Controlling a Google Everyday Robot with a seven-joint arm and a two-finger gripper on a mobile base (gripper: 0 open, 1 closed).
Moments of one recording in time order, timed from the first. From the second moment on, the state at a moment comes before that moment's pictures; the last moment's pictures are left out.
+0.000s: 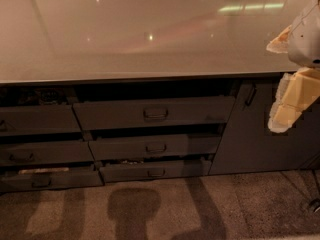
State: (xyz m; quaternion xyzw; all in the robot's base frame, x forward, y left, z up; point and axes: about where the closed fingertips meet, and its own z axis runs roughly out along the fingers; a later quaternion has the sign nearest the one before) arm 0.438 -0.217 0.976 -0.60 0.78 -0.03 0.16
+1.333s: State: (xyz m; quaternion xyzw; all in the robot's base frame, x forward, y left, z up) arm 0.477 -0.086 0.860 -0.70 0.71 0.02 0.03
